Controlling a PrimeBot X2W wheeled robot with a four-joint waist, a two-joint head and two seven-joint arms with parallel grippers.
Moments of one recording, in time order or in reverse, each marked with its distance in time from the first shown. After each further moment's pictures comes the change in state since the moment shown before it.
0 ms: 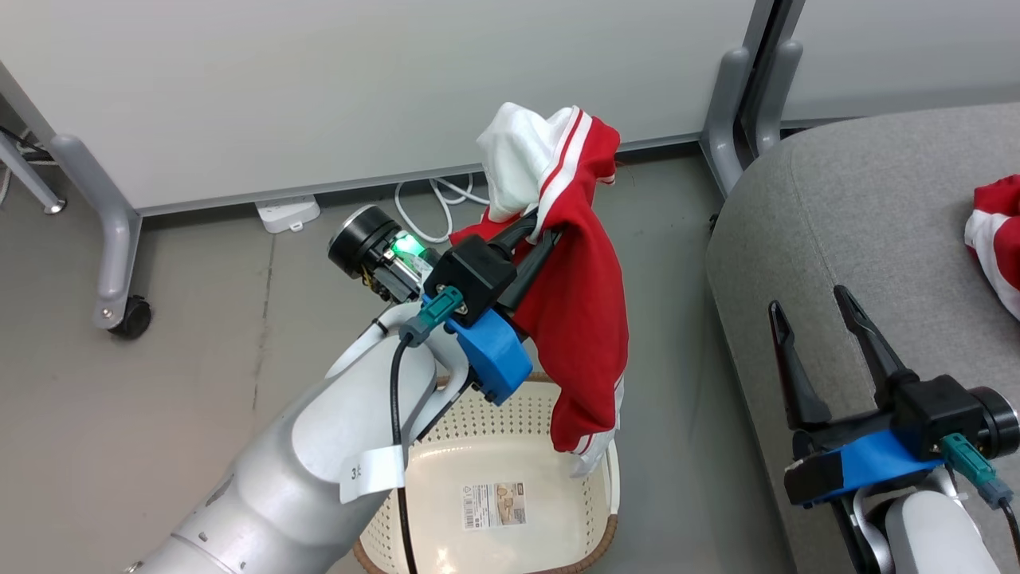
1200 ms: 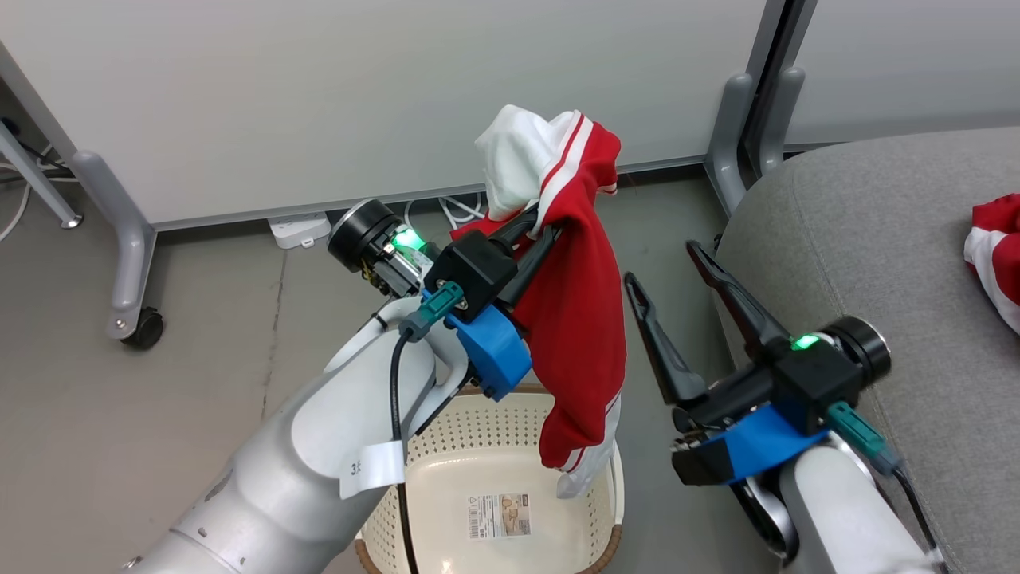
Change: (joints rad) left arm -0.011 0.000 0.004 0.004 0.007 -0.011 0.000; right arm -0.119 0.023 0.259 -0.037 0.033 0.000 0.000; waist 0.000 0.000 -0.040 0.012
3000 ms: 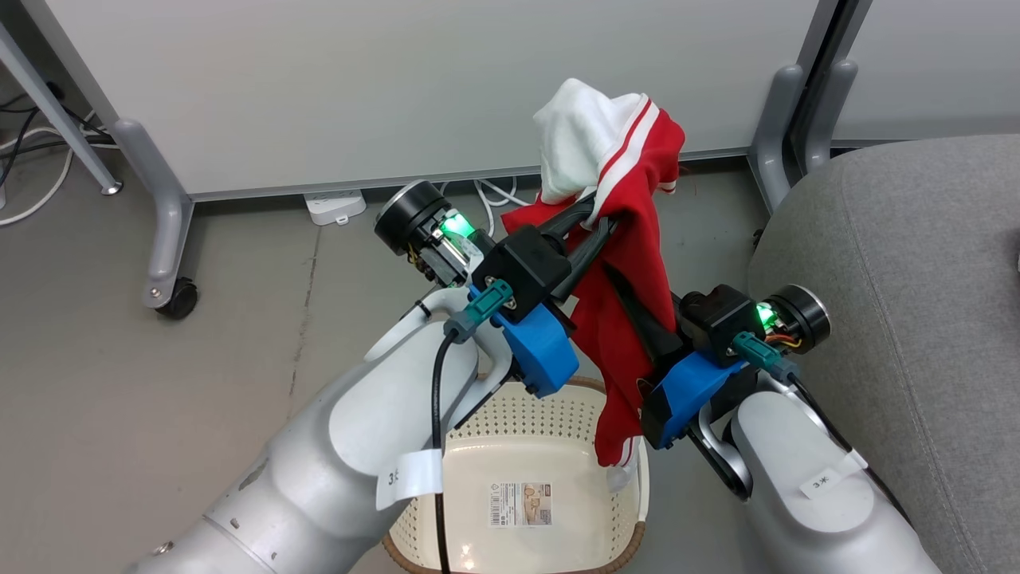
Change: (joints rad) left arm -0.032 -0.052 -0.024 -0.032 0.020 -0.003 0.000; right arm -0.262 0.023 0.119 0.462 -0.012 0.000 0.000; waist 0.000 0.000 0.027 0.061
